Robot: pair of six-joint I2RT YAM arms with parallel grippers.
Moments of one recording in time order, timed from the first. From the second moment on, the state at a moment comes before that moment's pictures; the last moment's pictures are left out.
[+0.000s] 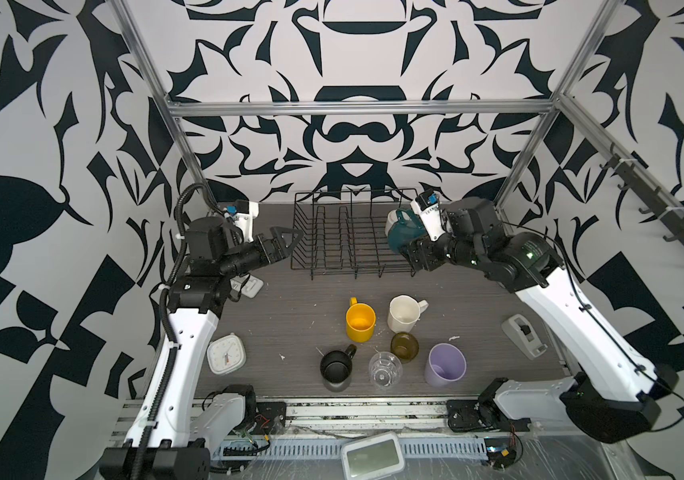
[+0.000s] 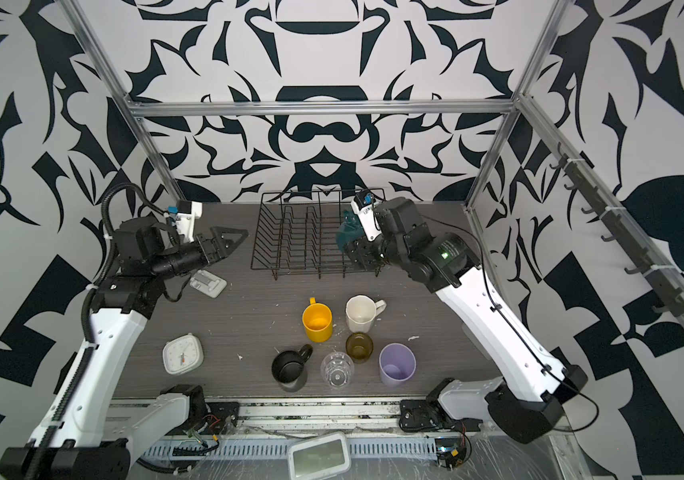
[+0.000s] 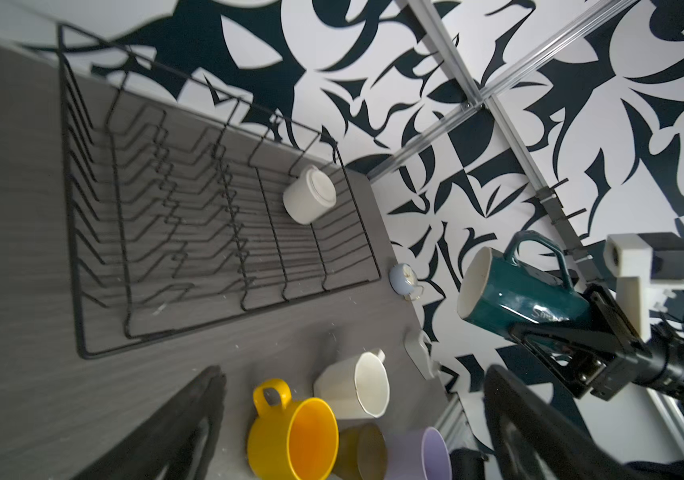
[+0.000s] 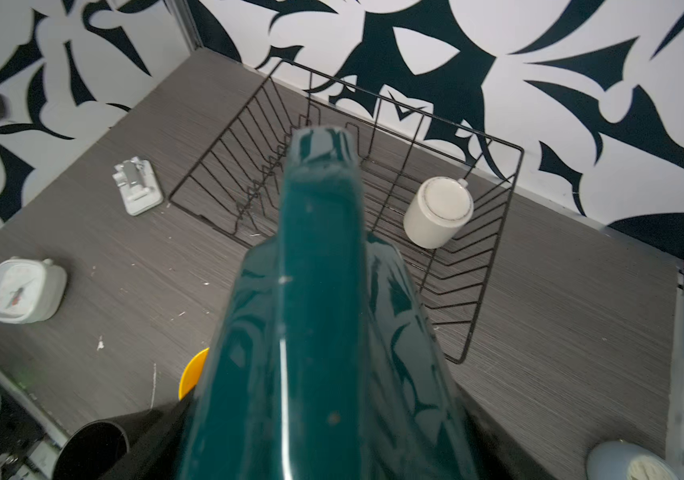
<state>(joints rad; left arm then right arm) -0.06 0.99 1.10 -0.44 0.71 -0.57 0.61 1.33 1.68 -1.04 0.06 0.08</state>
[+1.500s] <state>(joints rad) -0.06 0.88 0.89 -0.30 0.27 -0.31 0.46 2.14 2.24 -1.37 0.10 -0.14</state>
